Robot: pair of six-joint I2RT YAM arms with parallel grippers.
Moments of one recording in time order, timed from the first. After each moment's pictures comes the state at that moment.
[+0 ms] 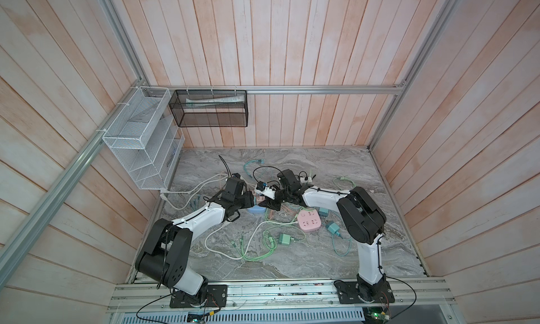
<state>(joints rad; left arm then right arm) -0.41 1.54 0.85 -0.14 0.00 -0.45 0.70 2.05 1.30 -0.03 -0.56 -0.51</state>
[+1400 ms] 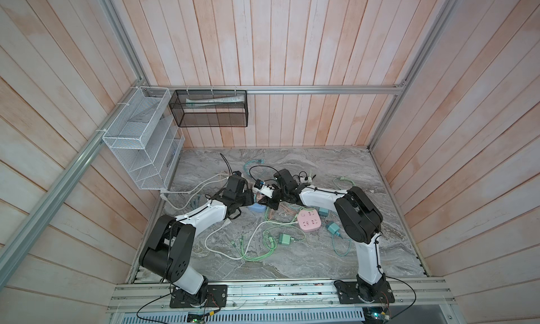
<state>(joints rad) -0.42 1.58 0.88 -0.12 -0.01 -0.44 0.72 2.07 1.36 -0.09 -0.46 -0.42</state>
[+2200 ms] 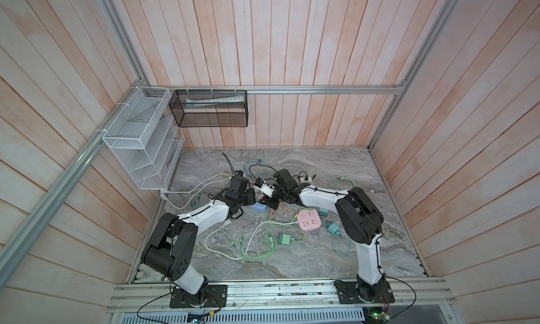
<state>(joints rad) -0.44 1.60 0.89 -0.09 -0.05 -0.44 0.73 2.06 1.36 -0.10 -0.40 -0.34</state>
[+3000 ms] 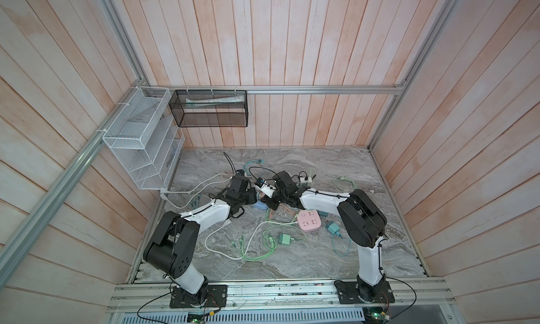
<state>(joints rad) -0.44 1.62 0.89 -0.06 -0.04 -0.43 0.76 2.02 1.30 -0.04 -0.25 -0.28</state>
